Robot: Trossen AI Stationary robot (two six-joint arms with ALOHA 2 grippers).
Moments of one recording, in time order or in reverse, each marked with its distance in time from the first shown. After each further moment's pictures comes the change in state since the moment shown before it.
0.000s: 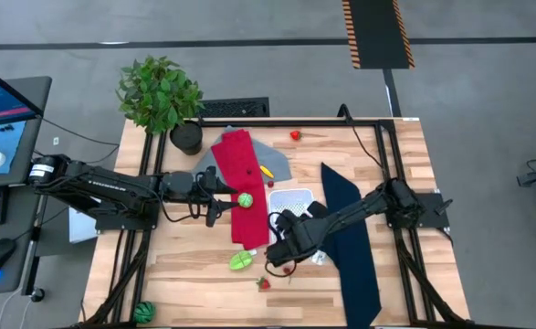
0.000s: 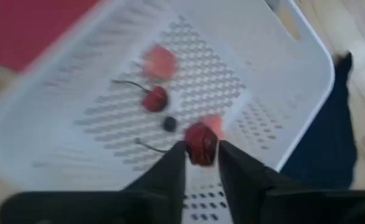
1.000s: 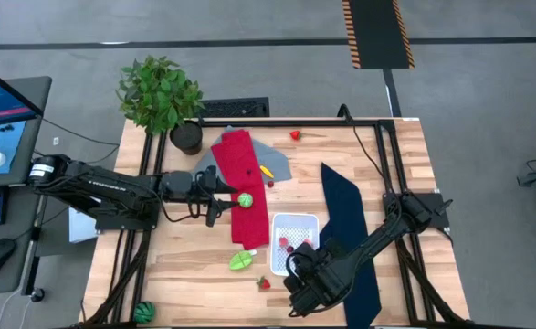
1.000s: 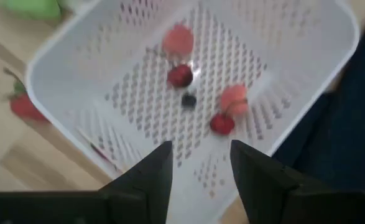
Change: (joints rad) left arm 0.000 0.000 0.000 0.027 0.000 0.000; right arm 0.264 -0.002 0.038 0.055 -0.017 0.388
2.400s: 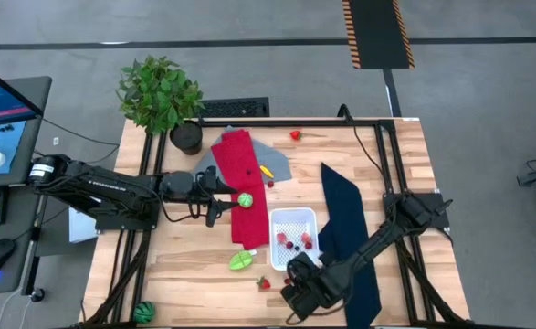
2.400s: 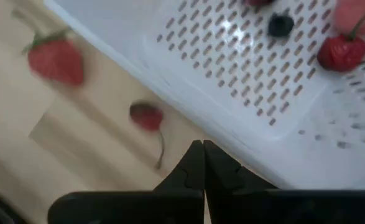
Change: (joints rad) left arm 0.000 0.000 0.000 -0.025 0.000 0.001; right arm 0.005 0.001 -0.233 0.417 -0.095 0.028
